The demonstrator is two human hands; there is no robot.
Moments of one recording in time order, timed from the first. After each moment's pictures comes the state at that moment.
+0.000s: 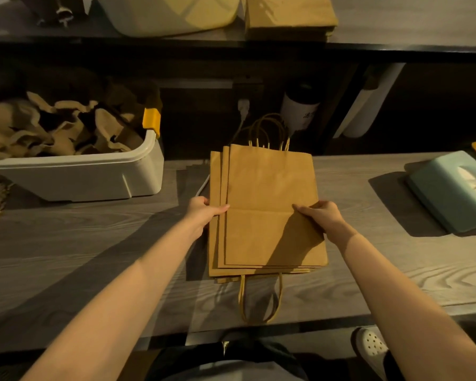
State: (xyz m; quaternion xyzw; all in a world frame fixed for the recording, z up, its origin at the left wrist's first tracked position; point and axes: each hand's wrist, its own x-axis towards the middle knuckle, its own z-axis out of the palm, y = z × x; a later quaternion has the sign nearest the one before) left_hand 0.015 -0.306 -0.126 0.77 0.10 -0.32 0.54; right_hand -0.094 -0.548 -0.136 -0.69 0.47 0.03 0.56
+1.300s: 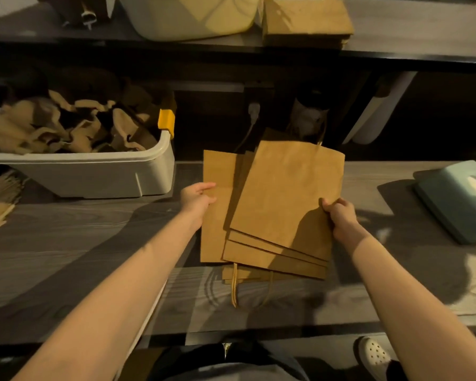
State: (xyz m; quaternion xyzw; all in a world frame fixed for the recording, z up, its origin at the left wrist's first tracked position) left_hand 0.029 -0.290 -0.115 0.75 0.12 -0.22 0.61; right_hand -0.086 -0.551 -0.128 -0.59 0.50 -0.08 0.63
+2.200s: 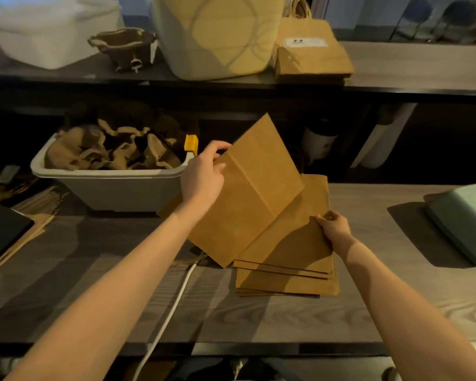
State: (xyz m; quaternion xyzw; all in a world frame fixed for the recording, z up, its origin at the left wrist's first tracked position) left_hand 0.026 -0.272 -0.004 0.90 -0.15 0.09 0.40; right_hand -0.070 -0.525 -0.126 -0.67 0.47 -0.03 0.57
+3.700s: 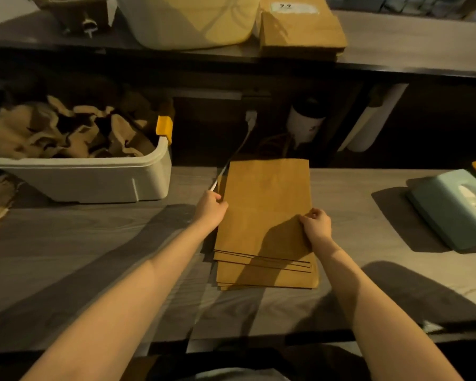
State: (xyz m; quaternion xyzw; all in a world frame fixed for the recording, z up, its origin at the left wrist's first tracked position) left_hand 0.024 -0.318 -0.118 0.89 -0.02 -0.20 0.40; right_hand -0.078 -0.526 -0.154 -0.73 0.49 -0.03 0.47
